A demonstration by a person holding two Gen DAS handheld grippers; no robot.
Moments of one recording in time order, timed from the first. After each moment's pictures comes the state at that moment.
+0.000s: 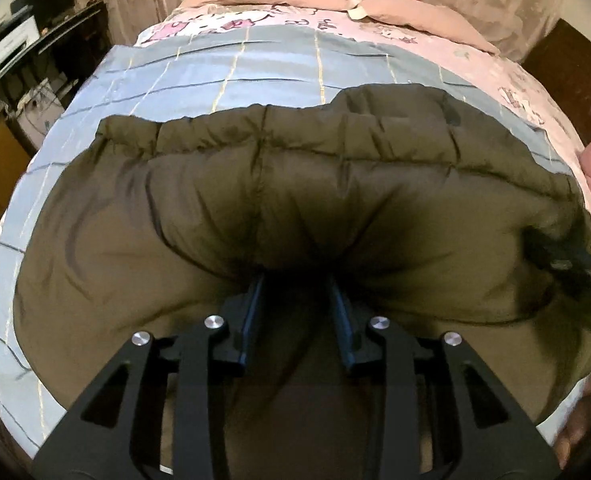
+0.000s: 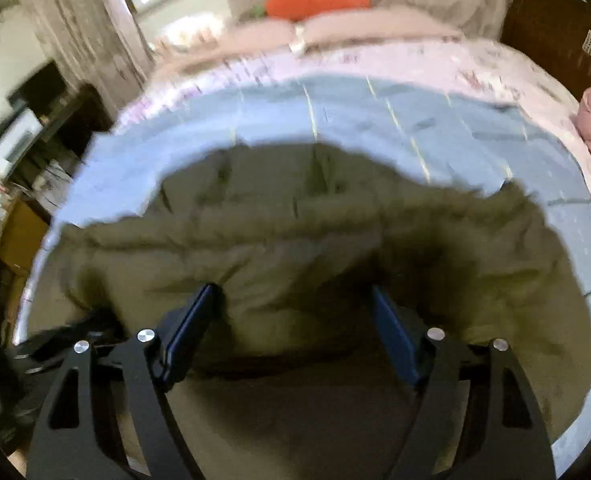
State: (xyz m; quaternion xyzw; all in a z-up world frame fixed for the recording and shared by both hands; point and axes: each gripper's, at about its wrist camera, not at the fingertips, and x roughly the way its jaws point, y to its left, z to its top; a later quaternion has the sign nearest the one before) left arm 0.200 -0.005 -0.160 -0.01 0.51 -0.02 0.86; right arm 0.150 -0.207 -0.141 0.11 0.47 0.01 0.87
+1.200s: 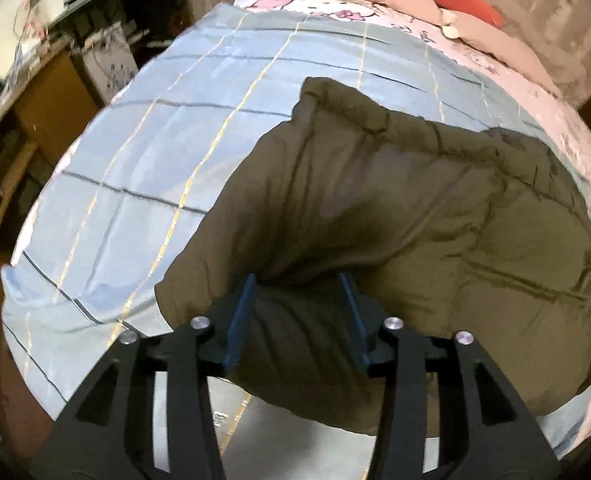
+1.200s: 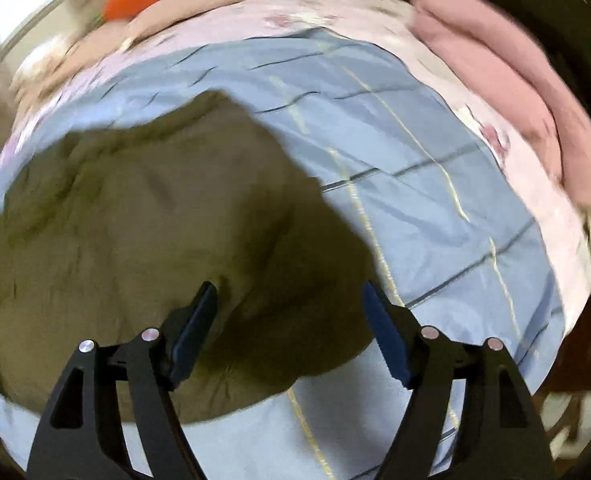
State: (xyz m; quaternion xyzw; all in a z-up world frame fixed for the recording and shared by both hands) left arm 0.159 0.126 -0.140 -0.06 0.54 0.09 0.84; right arm 0.036 -0.322 -0.145 0.13 0.54 -0.20 0.81
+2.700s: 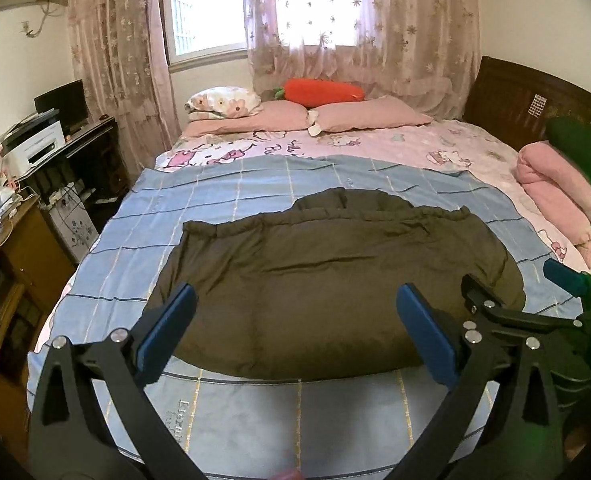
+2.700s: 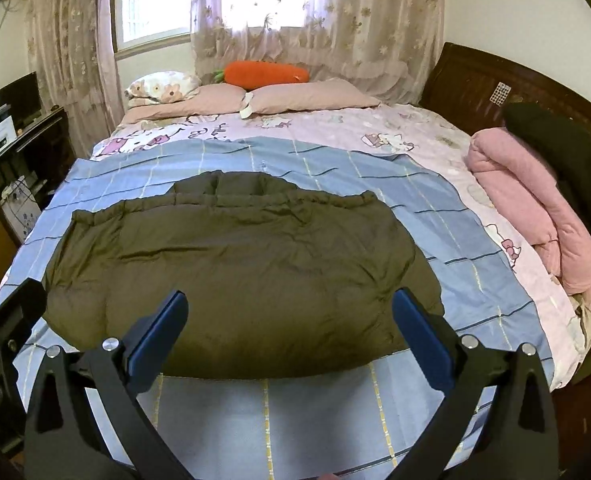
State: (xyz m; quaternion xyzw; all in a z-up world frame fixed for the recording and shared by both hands) left arm -0.027 -0.015 -0.003 0.05 0.32 -0.05 0.95; right arm -0.061 -0.172 -0.025 0.04 0.35 -0.11 0.93
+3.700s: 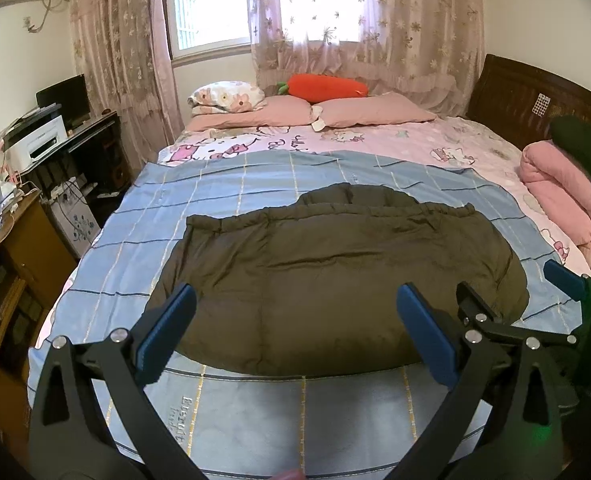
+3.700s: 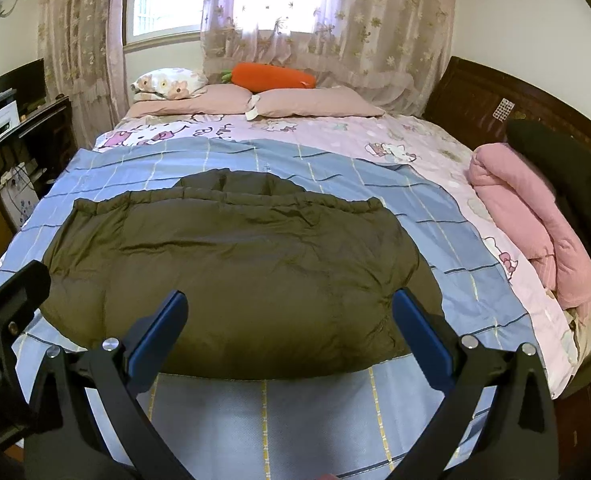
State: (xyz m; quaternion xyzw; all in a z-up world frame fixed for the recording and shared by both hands) left arm -0.022 -0.007 -0.008 0.04 0.32 -0.05 0.94; right arm -0.063 -0.158 -0.029 0.01 0.35 -0.10 0.93
